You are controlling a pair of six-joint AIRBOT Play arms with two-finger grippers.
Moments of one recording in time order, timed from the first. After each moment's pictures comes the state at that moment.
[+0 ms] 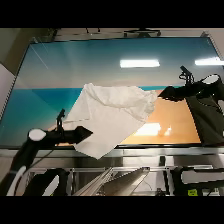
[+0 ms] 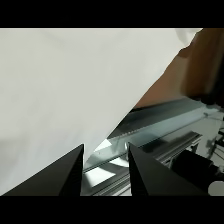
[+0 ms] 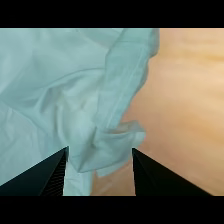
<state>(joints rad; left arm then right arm) -0.05 -0.76 0.30 0.58 -1.02 -1.38 -0.23 -1.55 1.21 -0.79 1.21 1.08</state>
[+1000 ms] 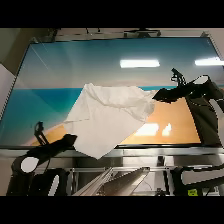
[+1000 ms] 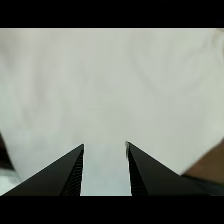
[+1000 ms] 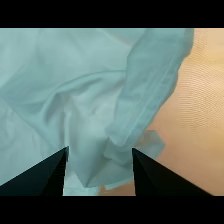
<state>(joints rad) 0.00 -0.26 0.23 1.13 -0.98 -1.93 -0.16 -1.60 1.21 -0.78 1.18 1.07</state>
